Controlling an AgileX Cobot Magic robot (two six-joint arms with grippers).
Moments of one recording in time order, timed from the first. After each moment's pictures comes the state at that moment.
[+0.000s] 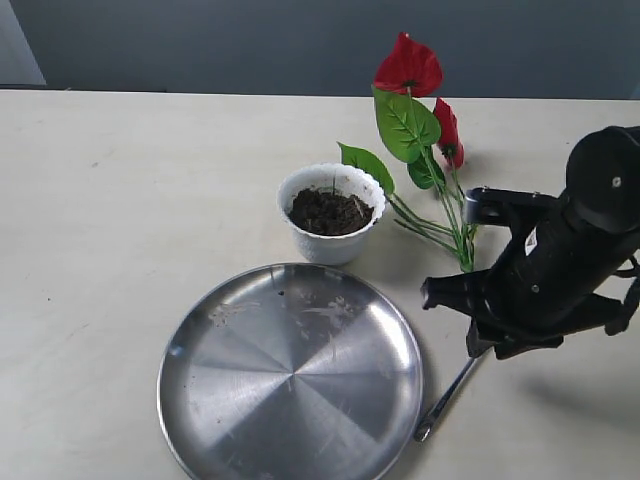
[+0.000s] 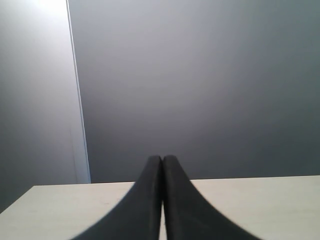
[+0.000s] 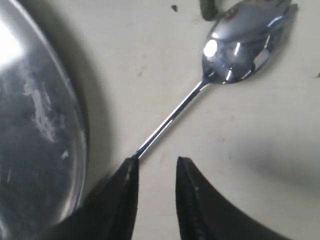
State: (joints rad) left arm 0.12 0.00 0.00 0.69 -0.15 -0.67; right arm 0.58 1.57 -0.75 0.18 0.74 0.34
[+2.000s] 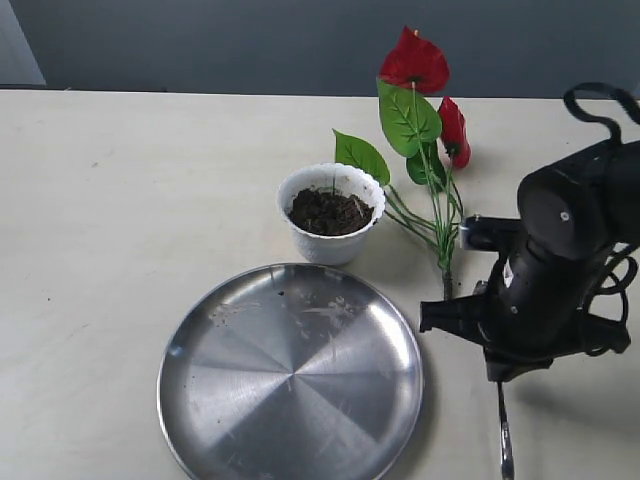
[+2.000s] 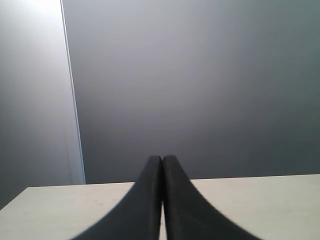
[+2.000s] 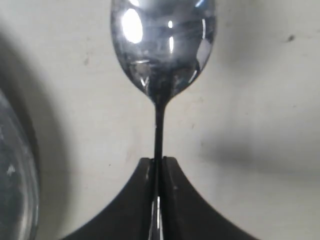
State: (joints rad) left arm 0.10 0.00 0.00 0.69 -0.15 -0.67; right arm 0.66 1.64 -0.76 0.01 0.80 0.62
